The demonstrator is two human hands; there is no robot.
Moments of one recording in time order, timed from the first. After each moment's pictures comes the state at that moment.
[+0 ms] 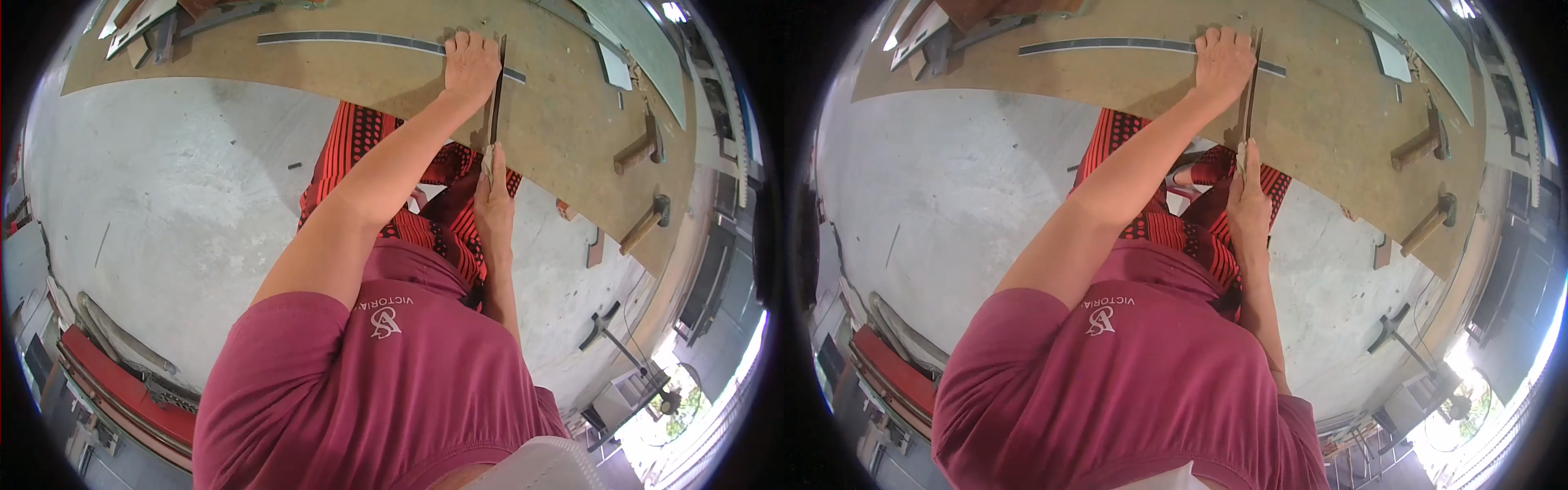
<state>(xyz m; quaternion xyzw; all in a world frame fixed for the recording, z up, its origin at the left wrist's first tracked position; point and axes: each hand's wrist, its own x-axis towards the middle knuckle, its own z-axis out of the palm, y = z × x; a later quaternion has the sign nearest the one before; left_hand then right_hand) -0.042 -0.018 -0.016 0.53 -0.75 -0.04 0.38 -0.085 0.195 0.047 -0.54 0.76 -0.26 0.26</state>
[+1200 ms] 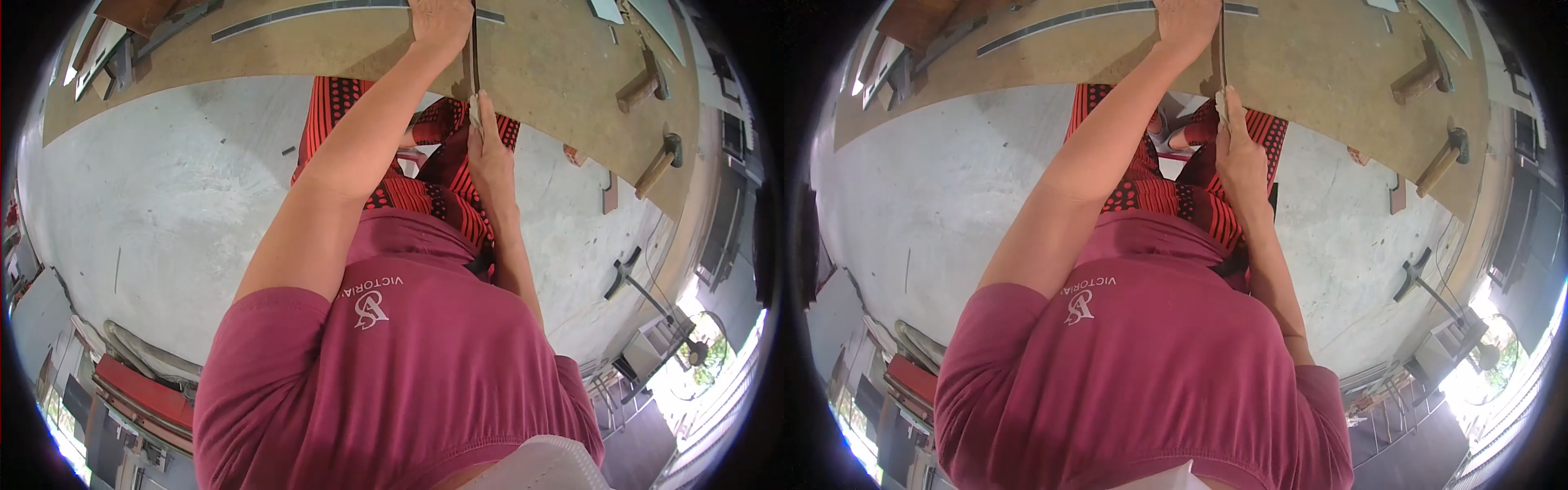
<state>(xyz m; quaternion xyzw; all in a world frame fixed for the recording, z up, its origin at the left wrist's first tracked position) -0.038 -0.014 -0.006 0.55 -0.80 -0.04 0.25 -0.087 0.198 0.037 -0.57 0.74 -0.28 0.21</state>
